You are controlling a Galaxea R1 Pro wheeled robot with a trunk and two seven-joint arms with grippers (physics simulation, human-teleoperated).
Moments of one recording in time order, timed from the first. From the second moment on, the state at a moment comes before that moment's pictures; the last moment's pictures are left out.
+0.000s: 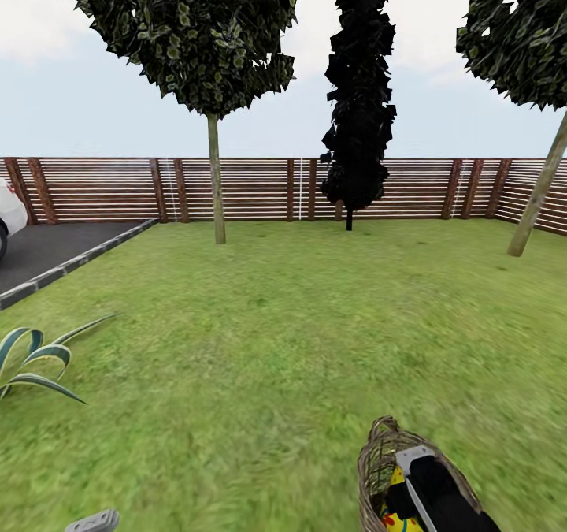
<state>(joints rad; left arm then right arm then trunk) 0.01 0.19 0.22 -1.19 0.26 0.93 0.00 -0.26 -0.09 0.11 -1.04 0.10 0.96 0.01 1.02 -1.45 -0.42</state>
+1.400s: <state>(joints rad) 0.01 0.19 0.21 -1.16 0.26 0.93 0.00 -0.26 -0.16 0.30 -1.00 0.16 0.87 0.01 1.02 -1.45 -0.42</state>
